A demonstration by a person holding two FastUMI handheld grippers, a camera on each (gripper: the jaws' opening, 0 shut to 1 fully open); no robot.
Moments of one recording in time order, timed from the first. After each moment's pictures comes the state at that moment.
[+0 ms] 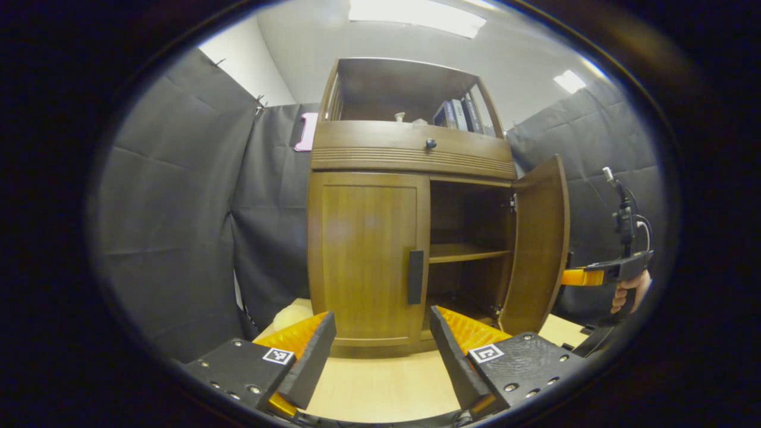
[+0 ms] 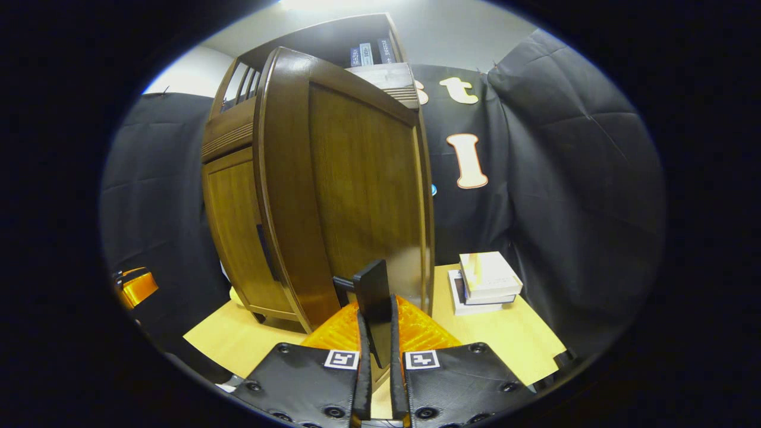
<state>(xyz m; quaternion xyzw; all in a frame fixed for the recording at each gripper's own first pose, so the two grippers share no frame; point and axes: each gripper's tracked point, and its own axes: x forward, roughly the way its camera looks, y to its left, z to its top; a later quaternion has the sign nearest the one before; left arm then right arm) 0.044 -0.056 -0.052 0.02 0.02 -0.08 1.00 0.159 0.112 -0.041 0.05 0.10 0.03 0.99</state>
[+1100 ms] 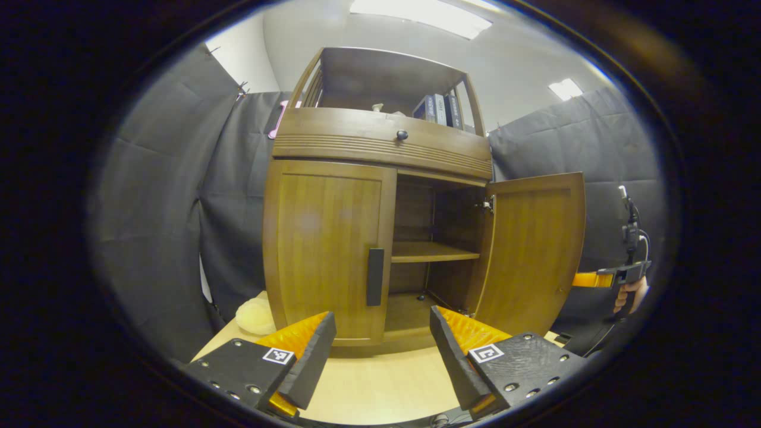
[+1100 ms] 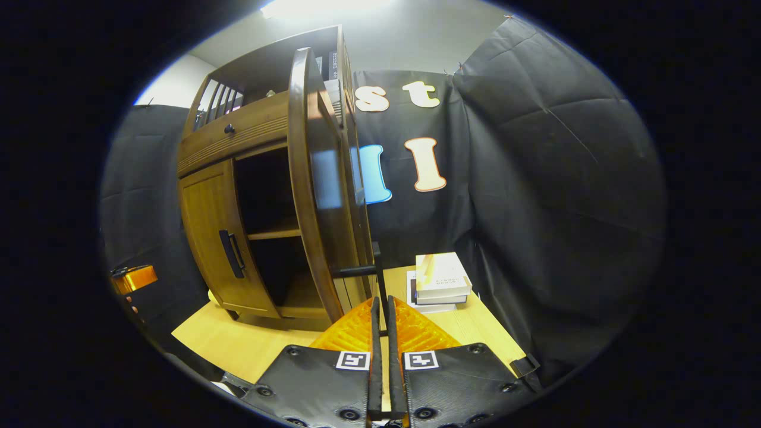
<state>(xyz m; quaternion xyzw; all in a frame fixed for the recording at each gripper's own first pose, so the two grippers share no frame) 0.039 -0.086 -0.043 0.00 0.04 -0.15 0.99 0.158 0.089 -0.044 0.07 0.10 -0.02 0.99</state>
